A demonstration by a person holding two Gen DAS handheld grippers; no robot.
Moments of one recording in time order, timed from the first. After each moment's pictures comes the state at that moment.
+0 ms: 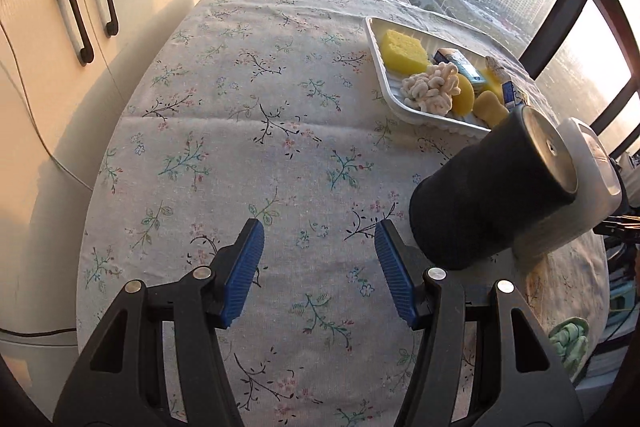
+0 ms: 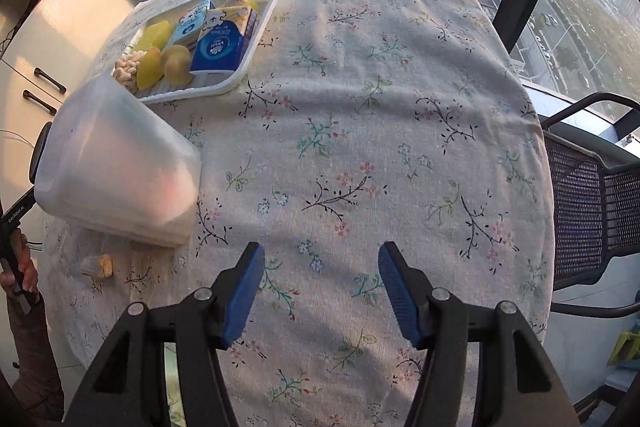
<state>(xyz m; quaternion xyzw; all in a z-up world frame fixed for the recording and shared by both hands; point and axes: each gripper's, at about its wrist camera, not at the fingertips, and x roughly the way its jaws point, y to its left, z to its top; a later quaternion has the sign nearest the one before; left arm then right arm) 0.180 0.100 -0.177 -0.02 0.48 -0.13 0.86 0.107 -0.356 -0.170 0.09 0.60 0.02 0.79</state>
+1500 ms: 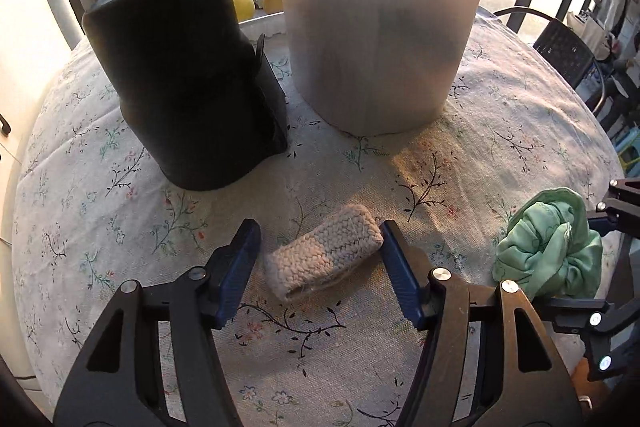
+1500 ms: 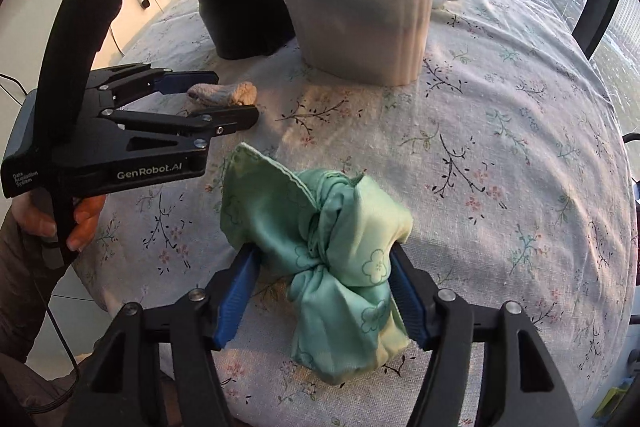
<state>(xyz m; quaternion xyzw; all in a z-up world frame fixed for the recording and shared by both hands) 0.093 -0.055 -0.212 0.14 0.46 -0.27 0.83 -0.004 -0.183 -0.196 0.01 0.56 0.12 0.82</state>
